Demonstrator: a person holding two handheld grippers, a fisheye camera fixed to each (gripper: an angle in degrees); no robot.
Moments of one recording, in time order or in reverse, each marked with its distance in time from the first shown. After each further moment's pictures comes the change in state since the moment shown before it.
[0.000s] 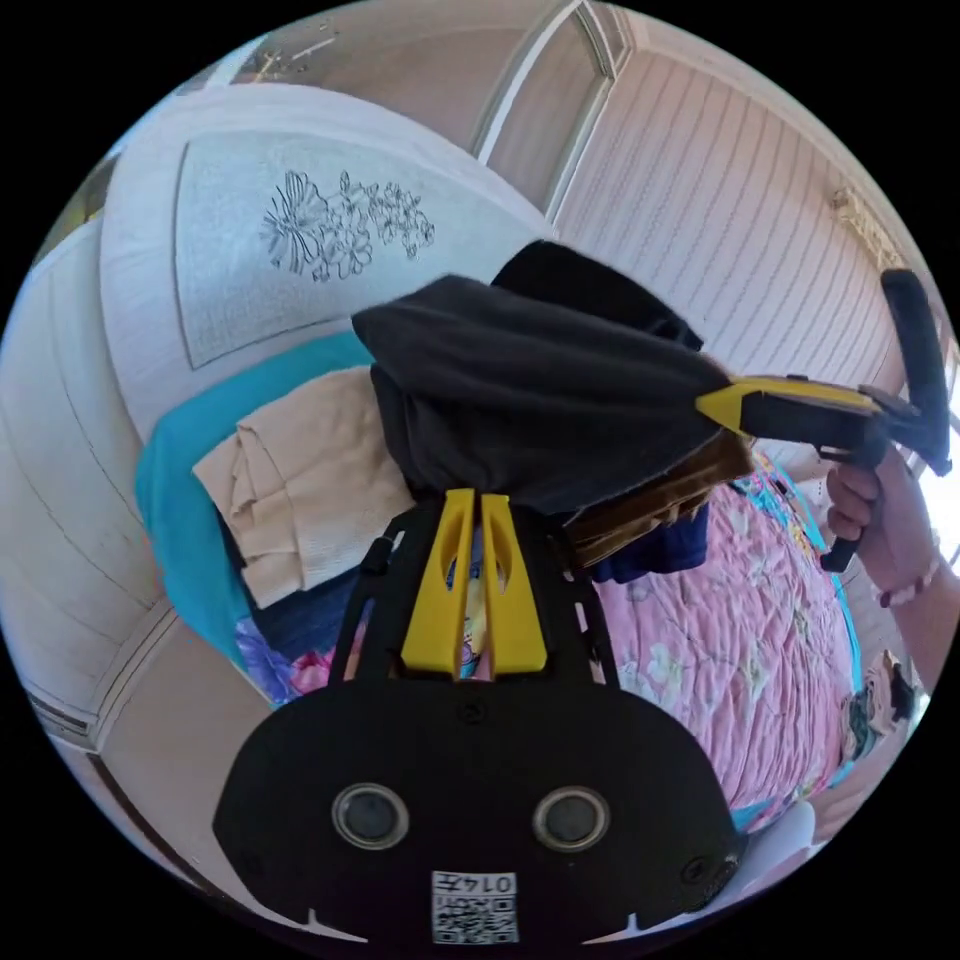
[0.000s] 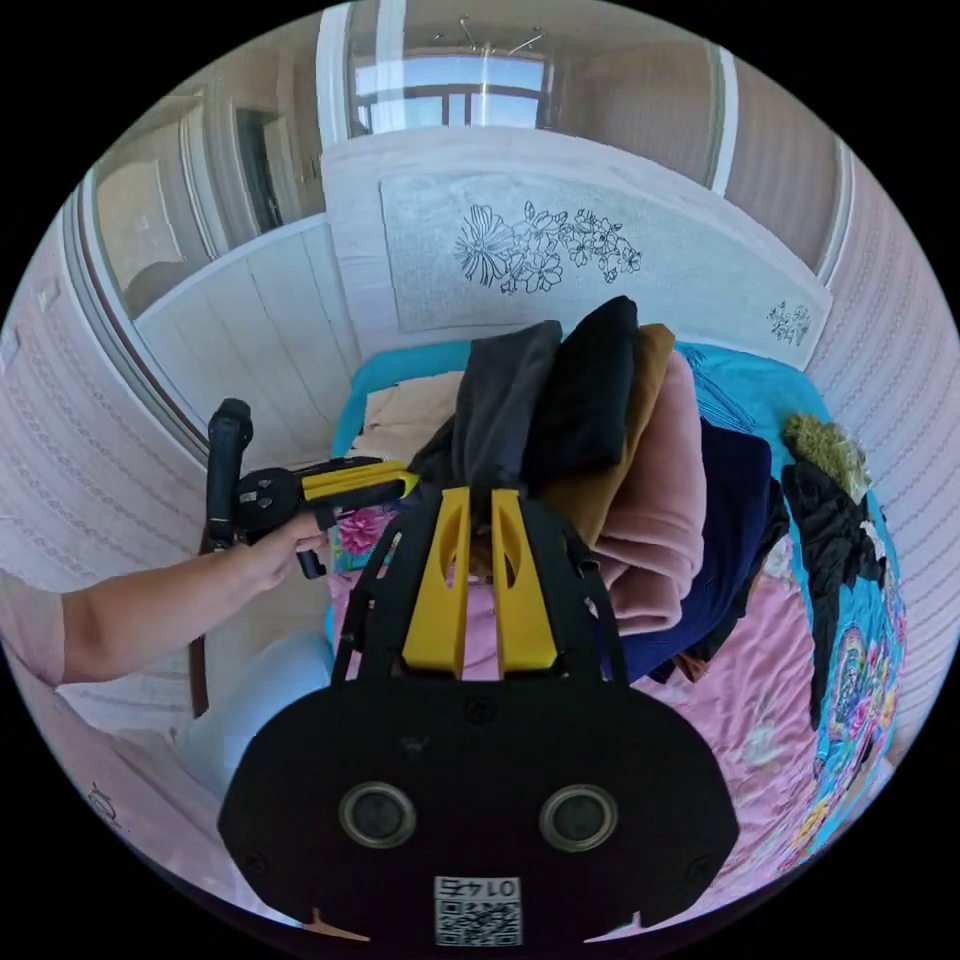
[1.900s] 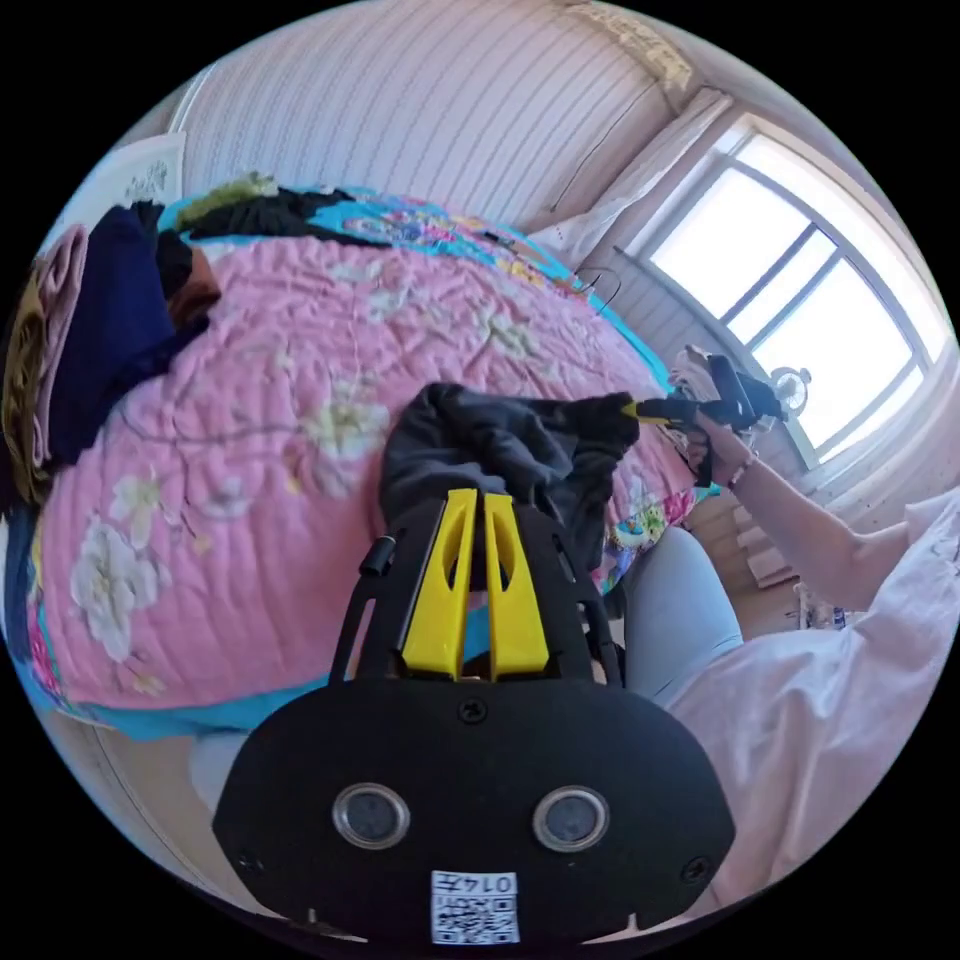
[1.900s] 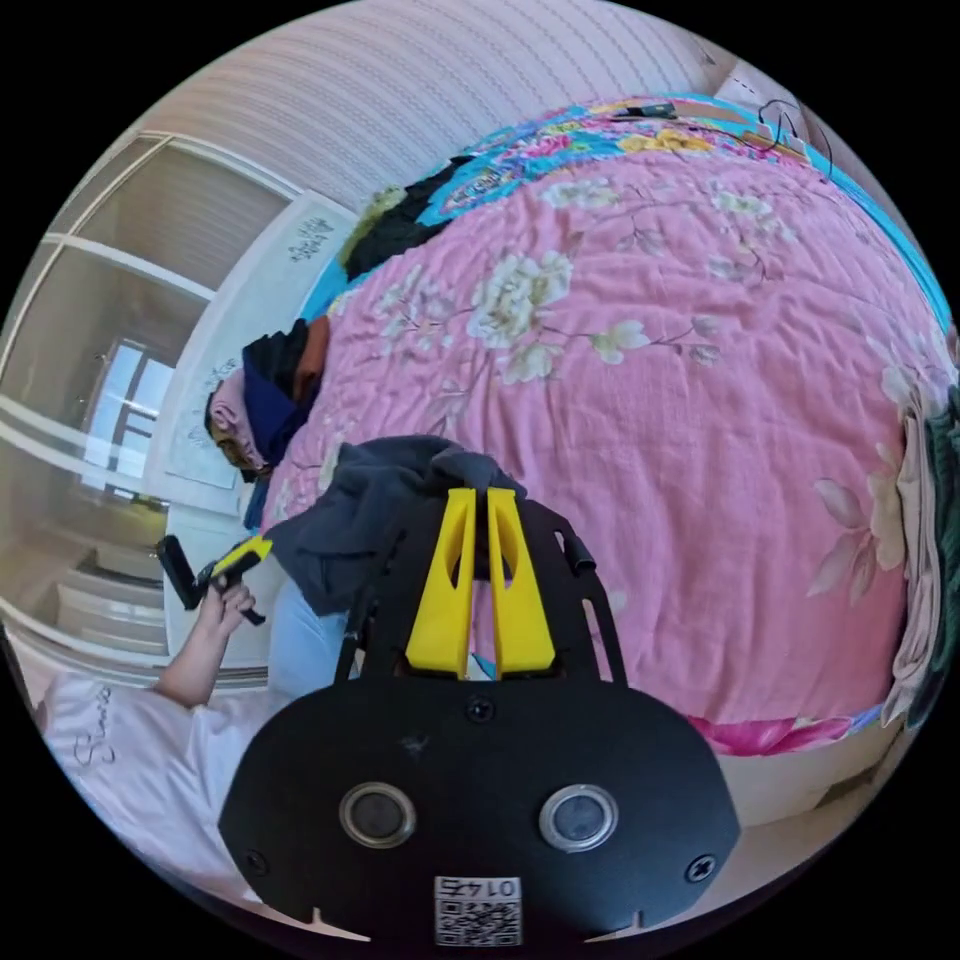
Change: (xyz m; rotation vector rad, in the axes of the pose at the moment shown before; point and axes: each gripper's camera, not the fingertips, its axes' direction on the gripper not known) left arm 0.462 0.196 0.105 -0.470 0.639 0.573; right arm 0.272 0.751 -0.382 0.128 0.019 1.188
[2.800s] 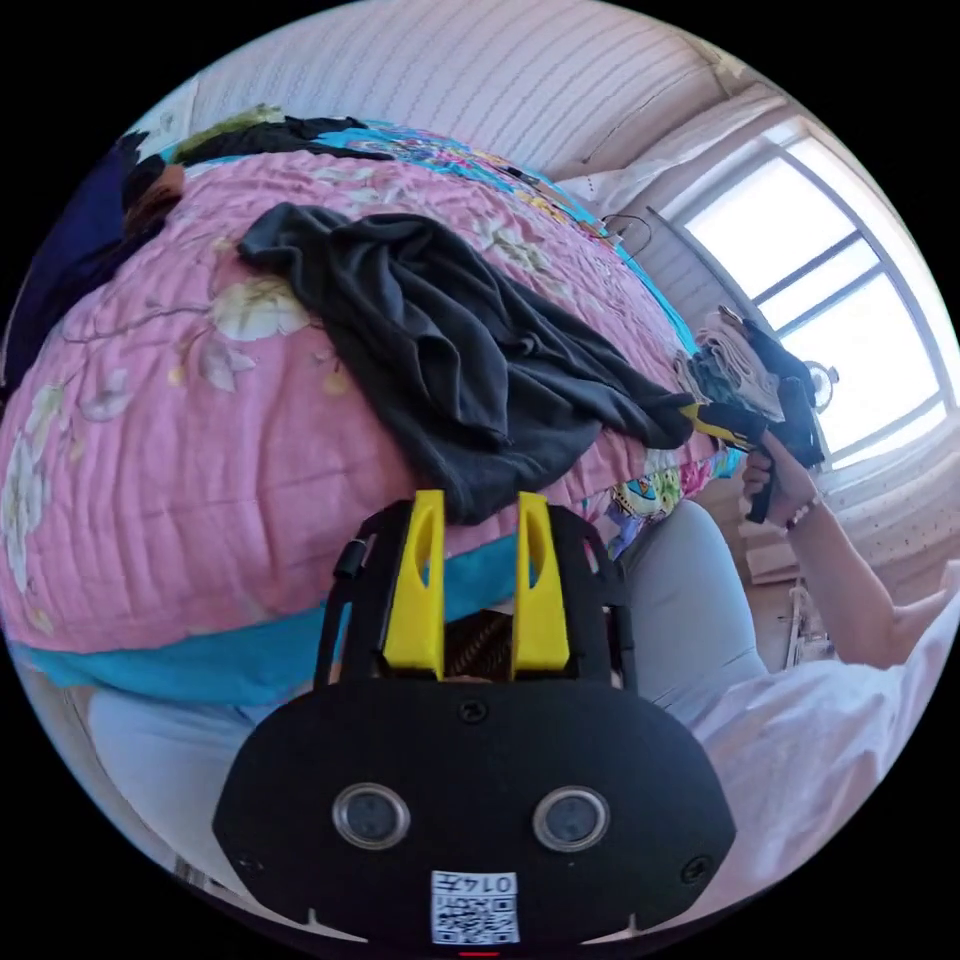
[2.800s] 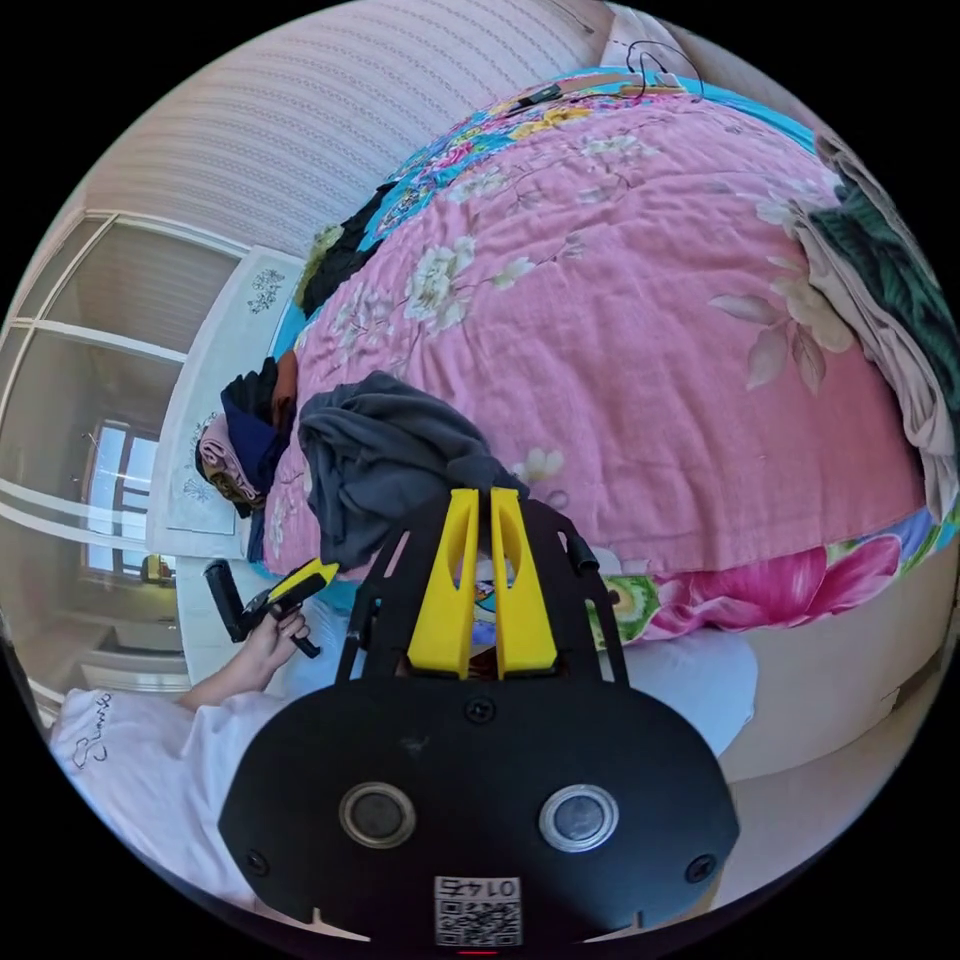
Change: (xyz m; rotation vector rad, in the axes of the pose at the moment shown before) left arm 0.001 0.009 0.128 -0.177 0.029 -0.085; right arm 0.076 0.071 -0.071 0.051 0.014 0.220
